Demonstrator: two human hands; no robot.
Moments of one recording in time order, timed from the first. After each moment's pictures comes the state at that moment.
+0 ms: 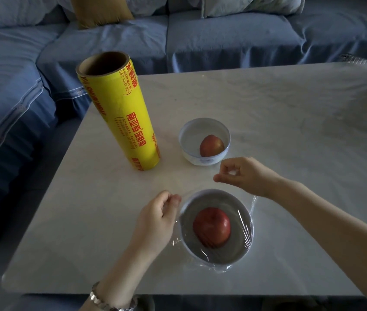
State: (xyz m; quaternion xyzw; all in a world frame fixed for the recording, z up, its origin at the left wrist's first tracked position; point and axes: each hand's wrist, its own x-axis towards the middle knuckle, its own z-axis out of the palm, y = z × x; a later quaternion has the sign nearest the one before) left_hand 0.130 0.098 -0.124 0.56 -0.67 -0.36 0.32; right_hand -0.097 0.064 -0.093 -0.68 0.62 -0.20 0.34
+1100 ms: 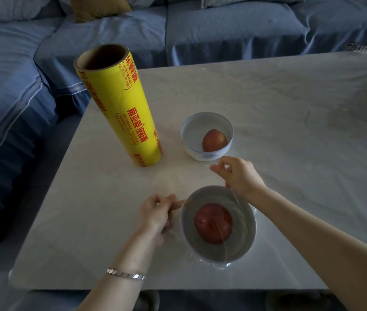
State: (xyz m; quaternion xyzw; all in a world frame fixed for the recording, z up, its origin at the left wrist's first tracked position) left_hand 0.120 0.082 -0.142 0.67 -0.35 -0.56 0.35; right_hand -0.072 0.061 -0.134 -0.58 0.72 -0.27 0.29
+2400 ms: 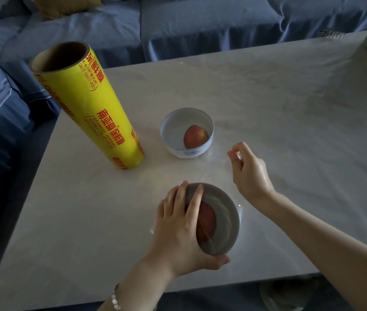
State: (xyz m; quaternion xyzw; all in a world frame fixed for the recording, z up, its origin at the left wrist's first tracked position) left_hand 0.096 0.125 -0.128 0.44 -0.87 -0.20 0.04; right_hand -0.097 0.090 -0.133 -0.48 0.72 -0.43 0.24
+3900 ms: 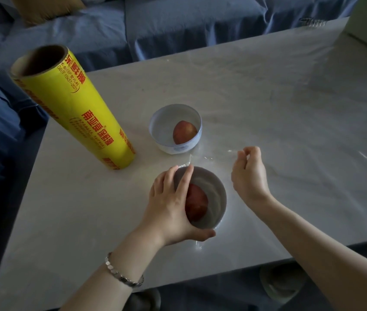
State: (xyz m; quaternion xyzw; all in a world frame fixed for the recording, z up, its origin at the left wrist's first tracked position) left_hand 0.089 0.094 -0.119 0.44 -0.88 -0.19 -0.01; right_hand -0.094 0.109 -0.142 -0.31 0.76 -0.51 0.28
